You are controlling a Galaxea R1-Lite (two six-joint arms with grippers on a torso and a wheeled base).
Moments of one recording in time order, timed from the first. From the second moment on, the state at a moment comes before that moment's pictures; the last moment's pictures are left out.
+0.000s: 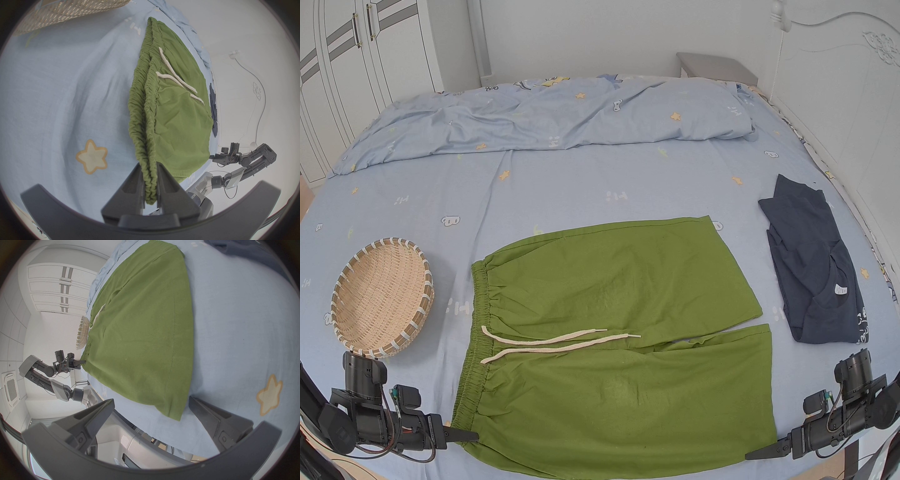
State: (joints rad) left arm 0.00 1.70 -0.02 -0.72 -0.65 -0.33; right arm 0.09 1.77 -0.02 -0.56 0.65 0.07
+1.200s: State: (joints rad) left arm 0.02 1.68 -0.02 -0.73 -0.65 -0.34; right arm 0.10 1.83 -0.02 -0.53 0.75 0.10
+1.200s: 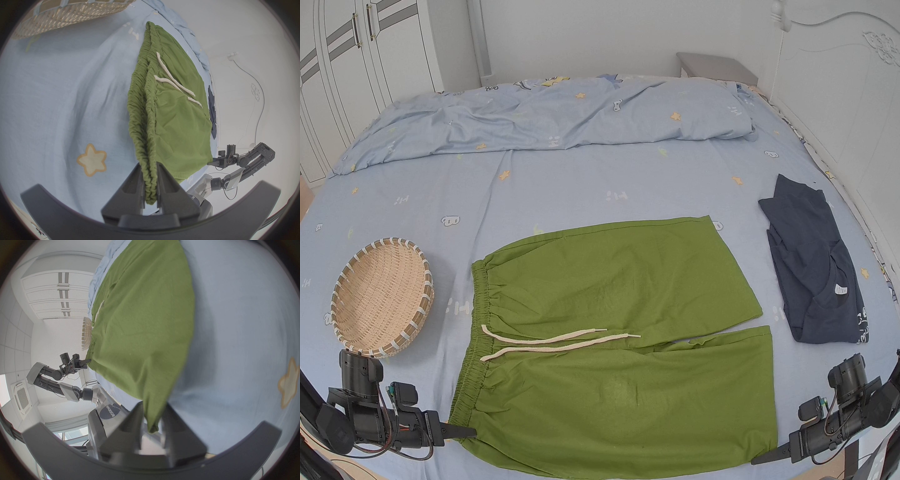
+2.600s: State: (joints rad) left arm 0.03 1.48 -0.45 -0.37 -0.66 -0.63; right arm 0.09 1.40 -0.63 0.15 0.71 0.17
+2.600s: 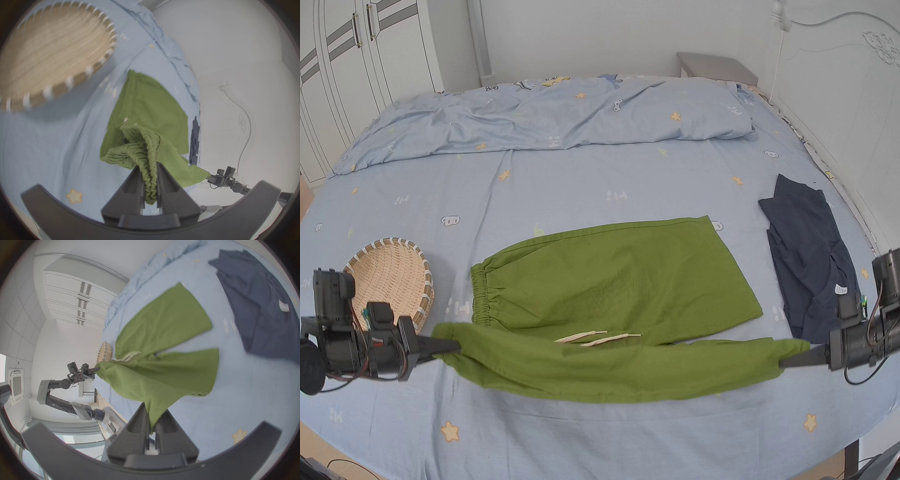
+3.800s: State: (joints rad) left arm 0.06 1.78 -1.04 -0.17 -0.66 -0.64; right arm 0.08 1.86 -1.57 0.23 0.70 0.29
